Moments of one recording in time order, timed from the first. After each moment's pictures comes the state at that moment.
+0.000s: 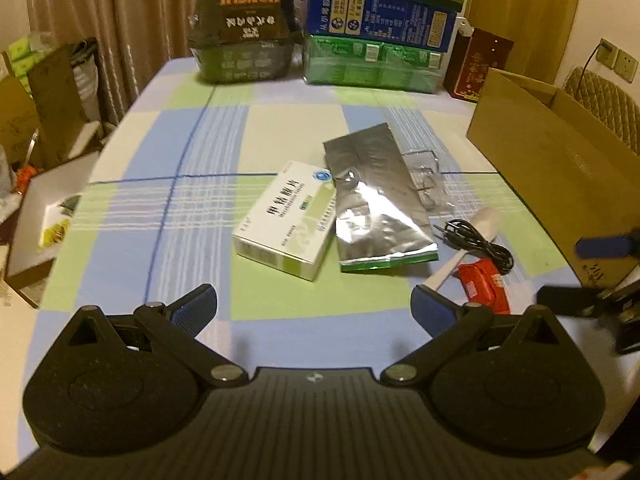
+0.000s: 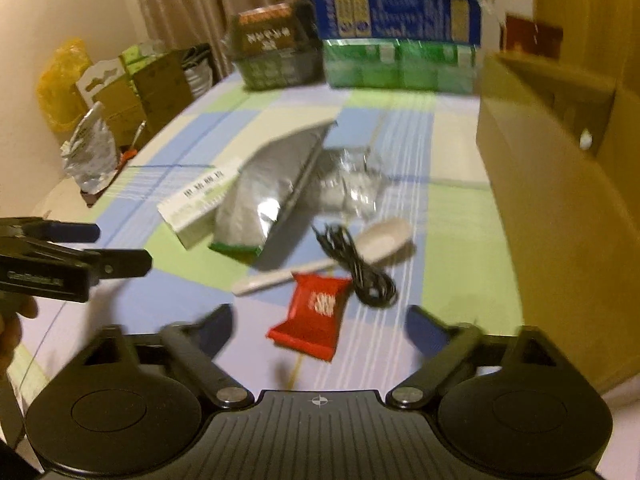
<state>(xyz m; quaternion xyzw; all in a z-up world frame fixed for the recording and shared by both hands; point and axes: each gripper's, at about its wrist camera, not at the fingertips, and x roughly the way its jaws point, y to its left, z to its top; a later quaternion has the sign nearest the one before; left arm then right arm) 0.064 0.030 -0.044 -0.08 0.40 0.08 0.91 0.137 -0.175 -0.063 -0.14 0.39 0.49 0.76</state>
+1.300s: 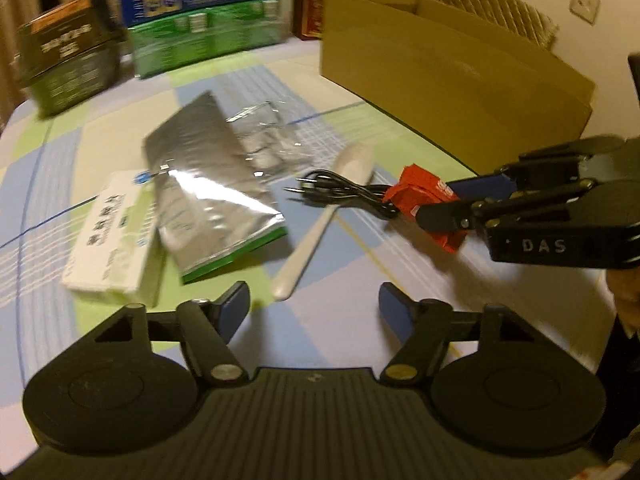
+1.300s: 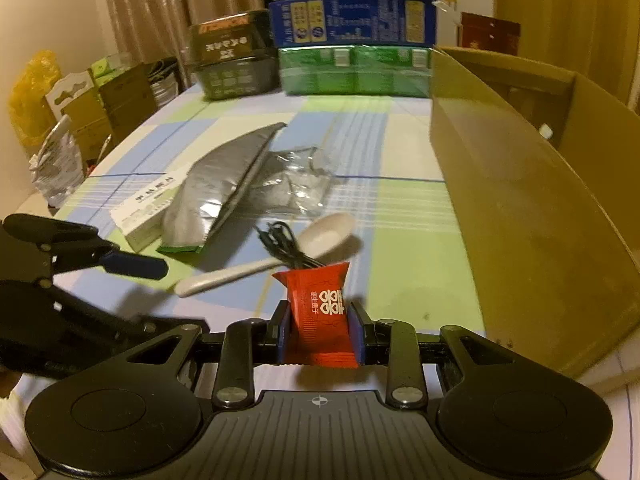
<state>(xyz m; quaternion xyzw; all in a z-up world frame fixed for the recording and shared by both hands) 0.110 -0.045 -0.081 0.04 0.43 -0.12 0.90 0.152 -0.194 -0.071 -0.15 0.37 0.45 0.80</state>
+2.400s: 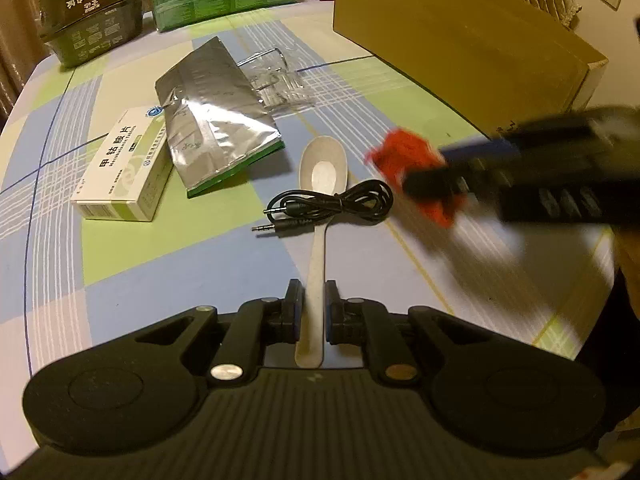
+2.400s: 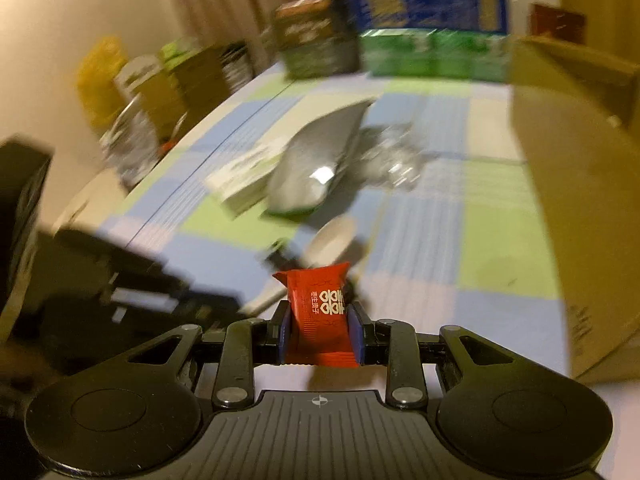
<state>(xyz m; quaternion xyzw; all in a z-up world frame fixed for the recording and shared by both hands) 0.069 -0.056 -0.082 0.02 0.48 -0.07 0.87 0.112 -0.198 -0.065 -0.14 0.40 0.55 0.72</state>
